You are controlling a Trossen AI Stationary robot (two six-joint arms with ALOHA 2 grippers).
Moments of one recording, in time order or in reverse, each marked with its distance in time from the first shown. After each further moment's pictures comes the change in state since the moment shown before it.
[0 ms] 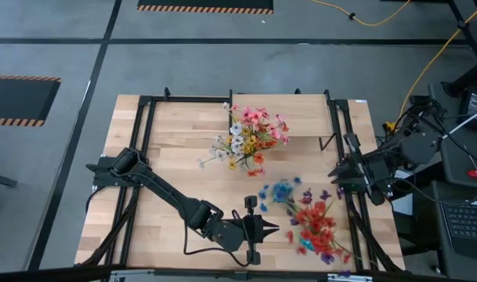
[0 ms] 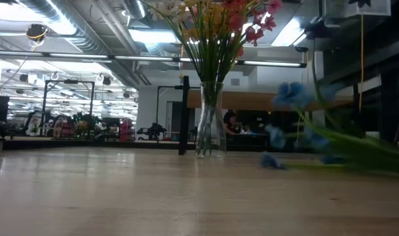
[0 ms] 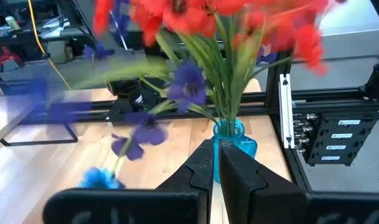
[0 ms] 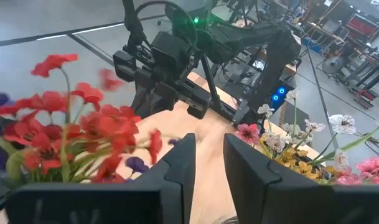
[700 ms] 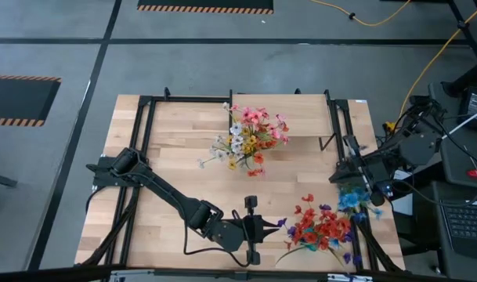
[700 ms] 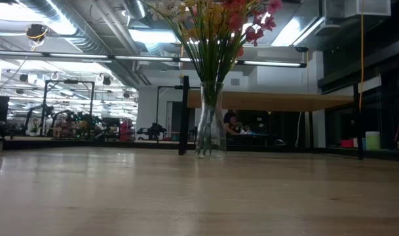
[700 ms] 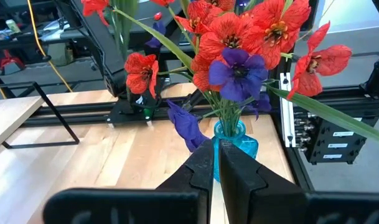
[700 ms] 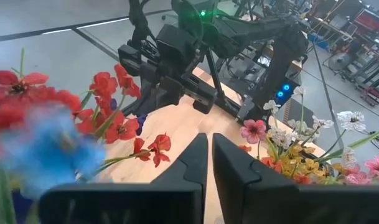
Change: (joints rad) left arm 0.000 0.000 0.000 0.000 0.000 0.016; right arm 0.000 0.005 0.000 -0.021 -0.015 0.006
